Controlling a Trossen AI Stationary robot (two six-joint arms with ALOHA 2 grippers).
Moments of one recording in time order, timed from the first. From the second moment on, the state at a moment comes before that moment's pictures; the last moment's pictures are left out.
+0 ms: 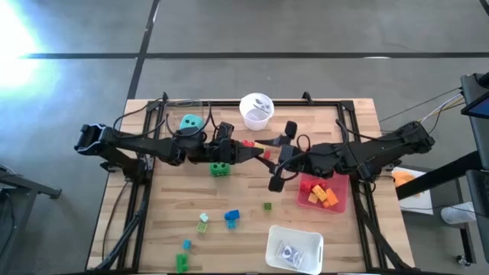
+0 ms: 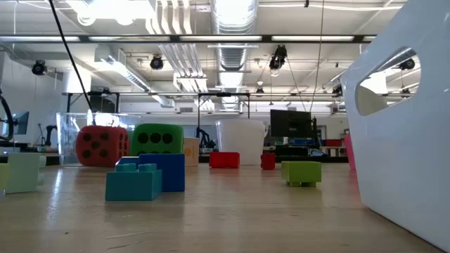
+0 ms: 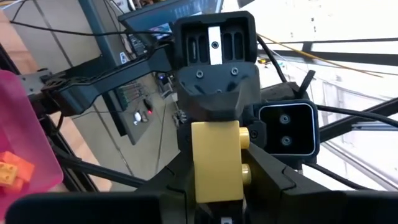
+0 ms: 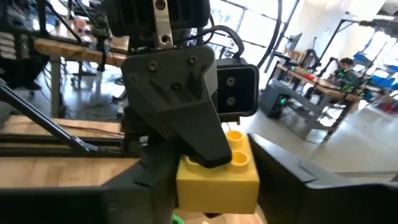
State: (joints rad) left arm -0.10 1.46 1.13 0.48 -0.06 -1.21; right arm 0.31 1.42 1.35 -0.04 0.64 -0.18
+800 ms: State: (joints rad) left arm -0.09 1.45 1.13 0.45 0.00 -1.13; right arm 0.31 1.37 1.35 -0.14 0.60 -0.03
